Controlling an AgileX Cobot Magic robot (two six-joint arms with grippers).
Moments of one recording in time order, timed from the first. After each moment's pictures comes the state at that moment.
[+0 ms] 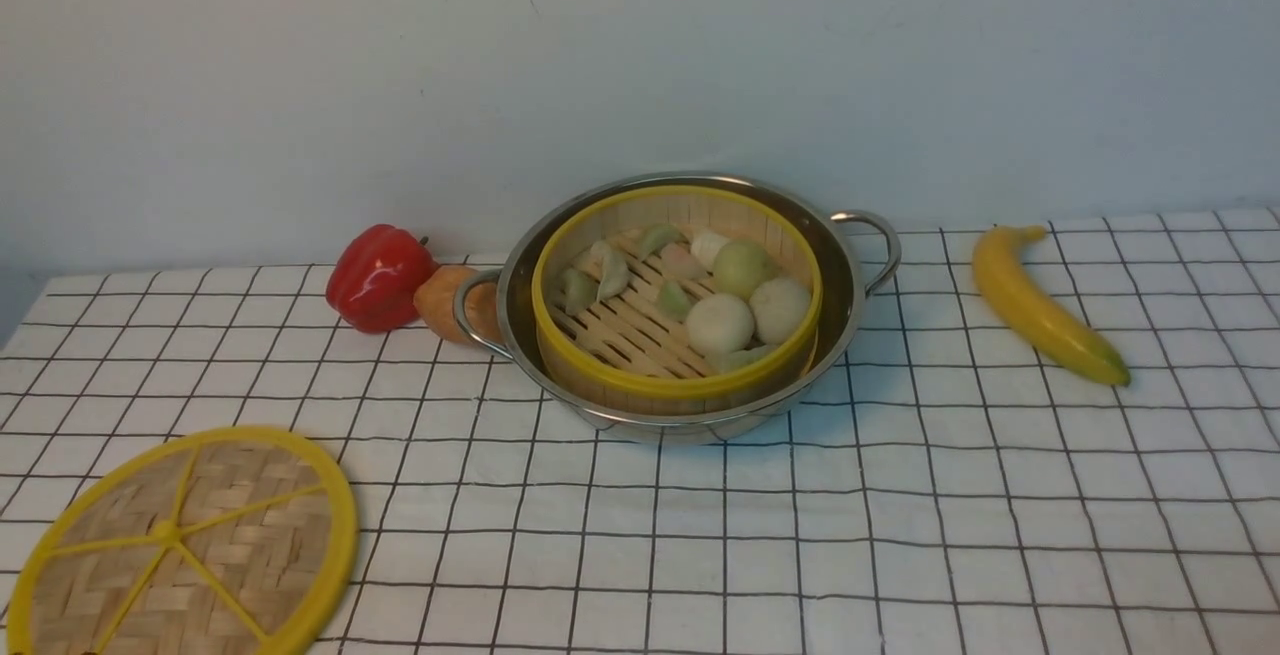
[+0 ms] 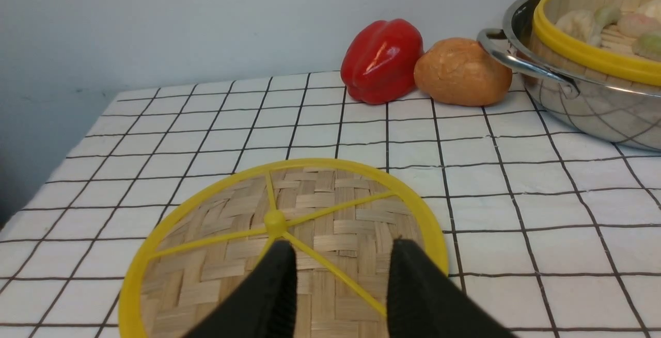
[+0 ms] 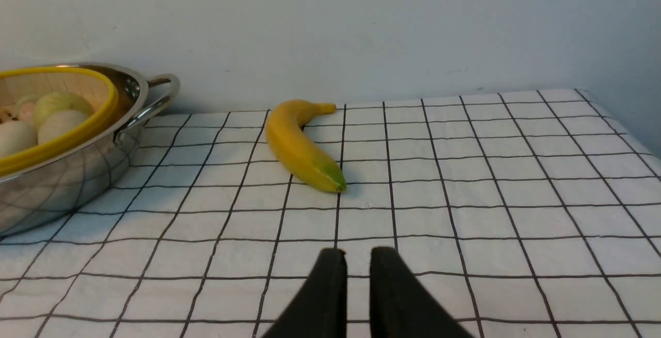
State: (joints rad) right arm 0.03 0.00 0.01 -0.21 0.35 0.39; left arm 0.00 0.00 0.01 0.14 0.34 -0.05
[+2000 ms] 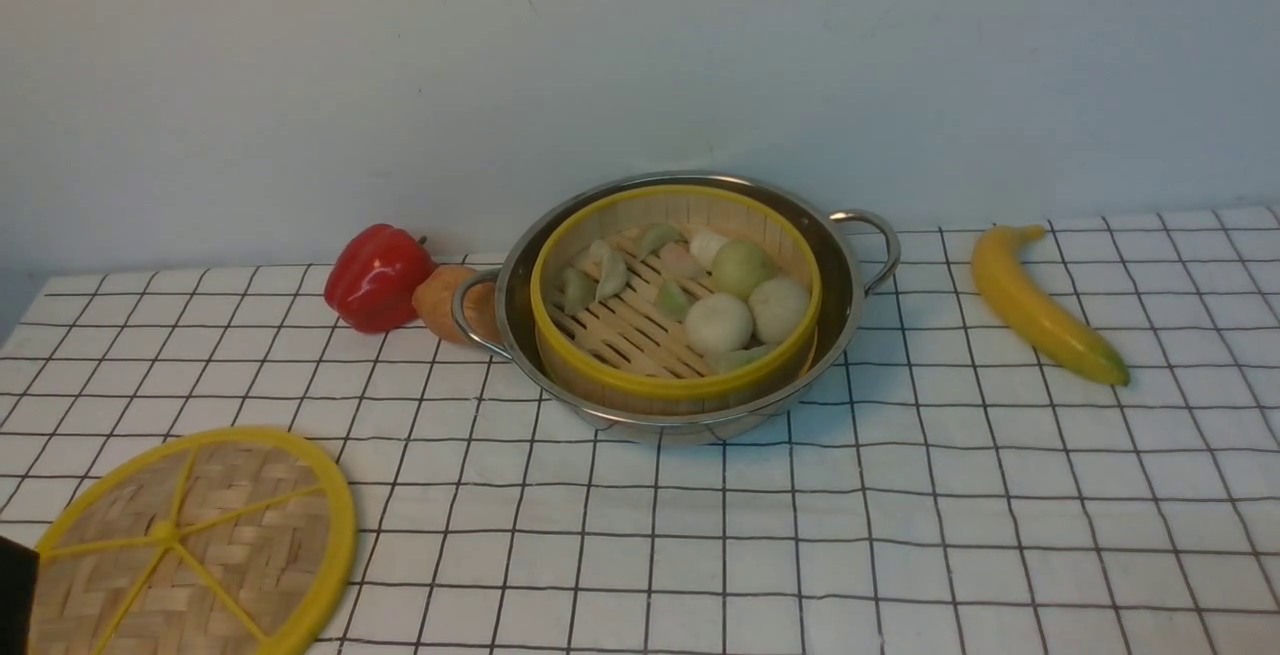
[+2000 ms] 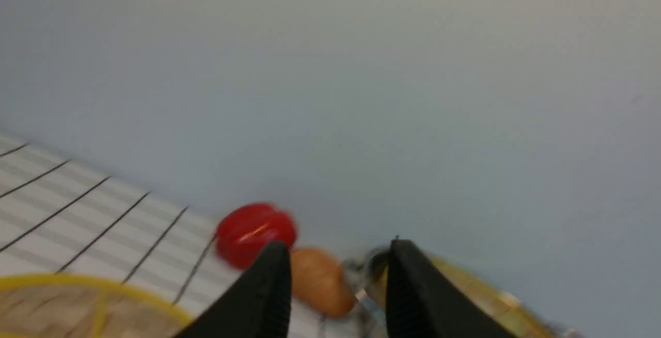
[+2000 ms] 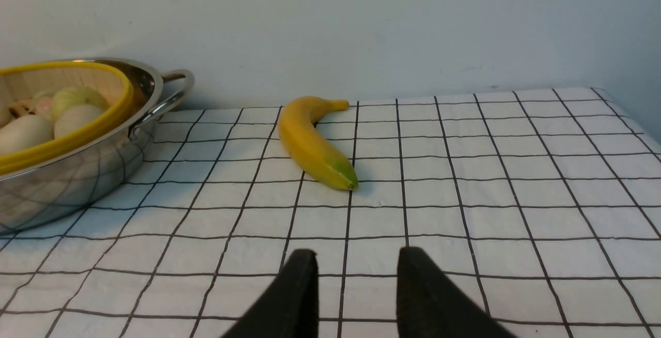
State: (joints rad) right arm 0.04 0.00 0.01 -0.21 0.35 0.39; left arm 0.00 0.06 -0.05 0.26 0.10 -0.72
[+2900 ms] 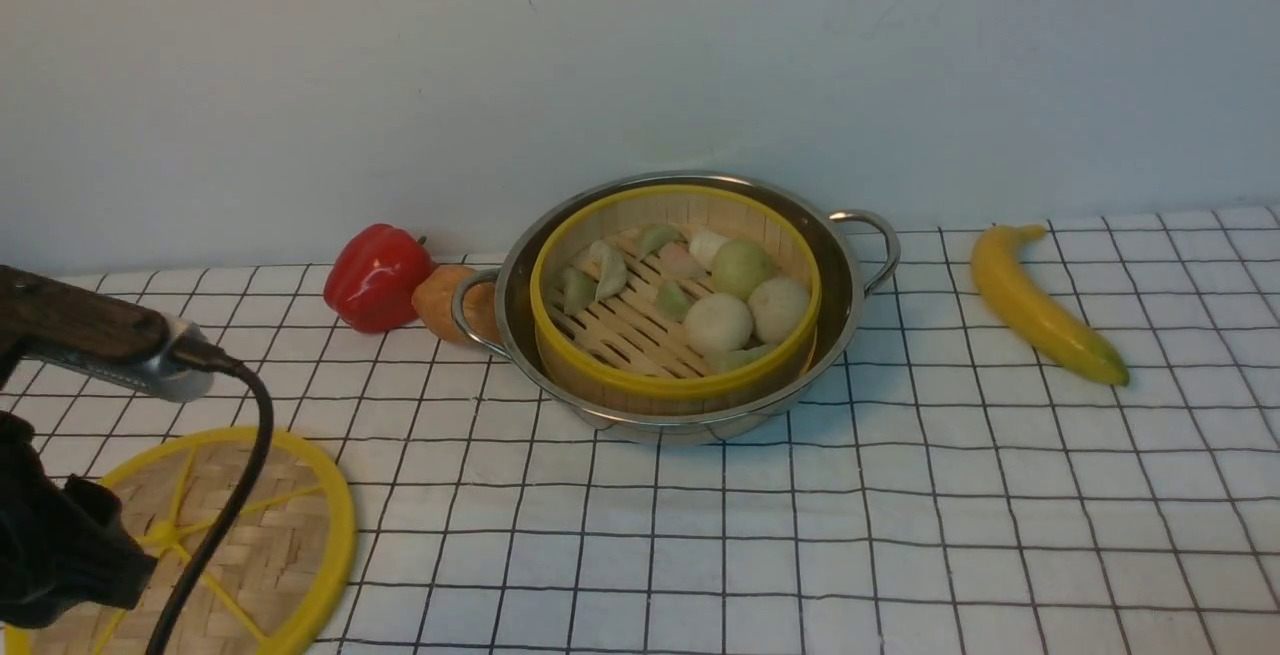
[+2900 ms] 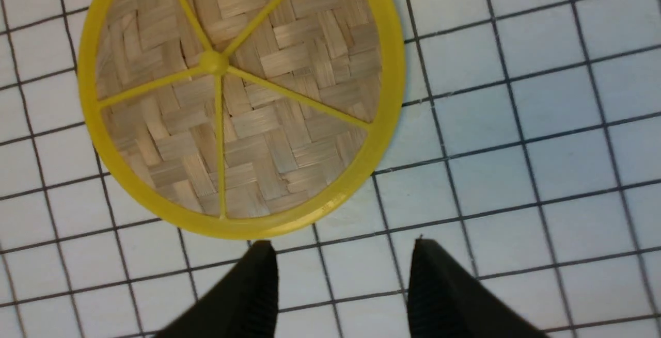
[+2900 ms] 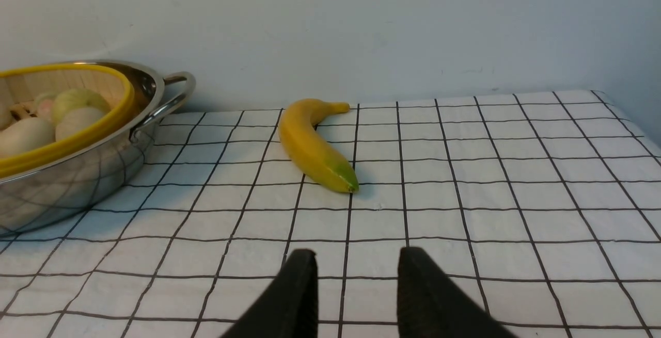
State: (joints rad) right arm 0.04 0.00 0.01 -0.21 0.34 0.39; left arm 0.00 1.08 -0.89 0.08 1.11 0.28
